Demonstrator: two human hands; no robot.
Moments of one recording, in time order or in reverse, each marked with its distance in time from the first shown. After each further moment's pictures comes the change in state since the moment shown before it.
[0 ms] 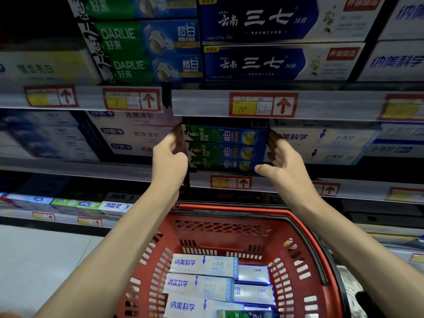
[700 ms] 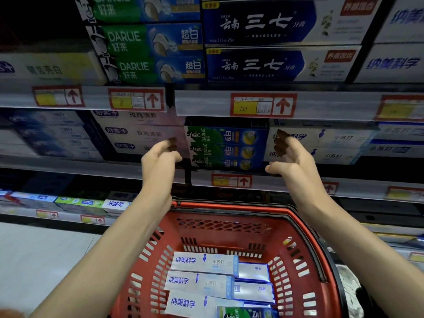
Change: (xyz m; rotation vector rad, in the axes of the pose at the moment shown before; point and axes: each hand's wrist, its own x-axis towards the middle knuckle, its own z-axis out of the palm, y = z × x) left_hand -0.019 -0.001 -0.023 -0.172 0.063 -0.134; right_hand -0.011 -0.004 -0.009 0.127 0.070 0.071
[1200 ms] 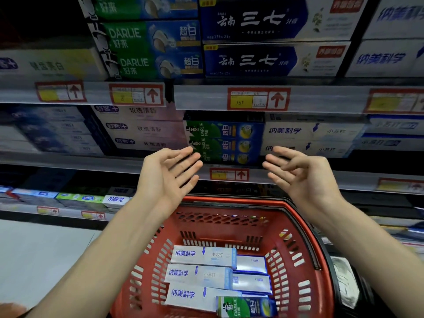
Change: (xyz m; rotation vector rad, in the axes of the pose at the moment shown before) left_hand -0.029 -0.001 -0.019 -0.473 -0.335 -0.398; right_hand -0.018 0.011 -0.020 0.572 0.030 0.259
